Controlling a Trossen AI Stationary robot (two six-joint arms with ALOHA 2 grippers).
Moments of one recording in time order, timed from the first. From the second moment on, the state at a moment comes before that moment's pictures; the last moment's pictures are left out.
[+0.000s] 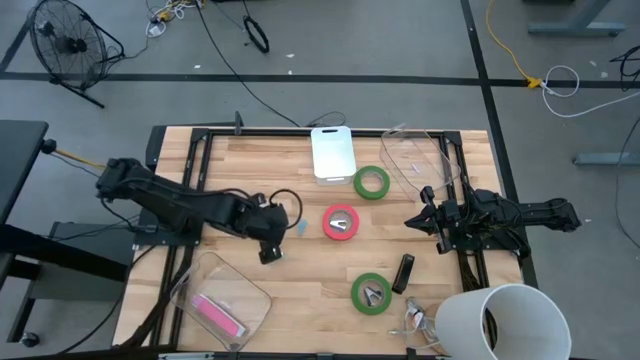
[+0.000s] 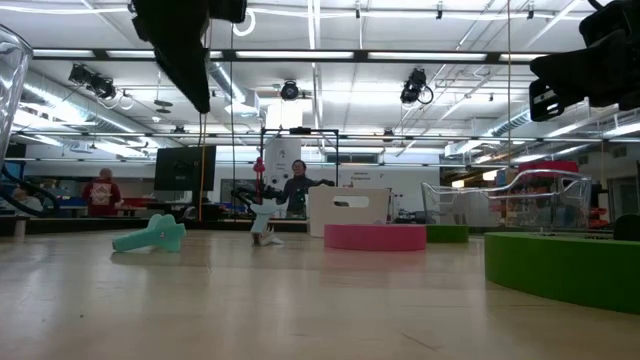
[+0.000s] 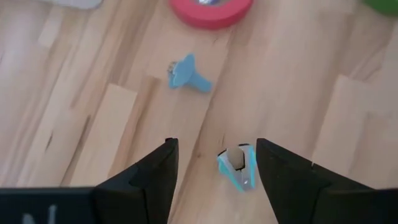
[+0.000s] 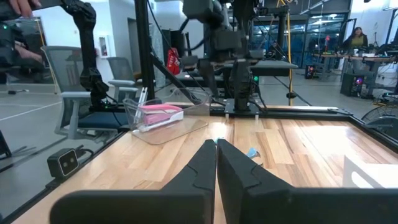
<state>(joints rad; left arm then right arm) -0.28 1.46 1.18 -0.92 -0.30 -0.57 0.06 0.00 0.02 0.04 -0.15 0.02</state>
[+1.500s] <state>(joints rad) -0.29 1.68 1.11 -0.86 -0.08 -0.78 0.06 0.00 0.02 0.04 -0.15 0.02</state>
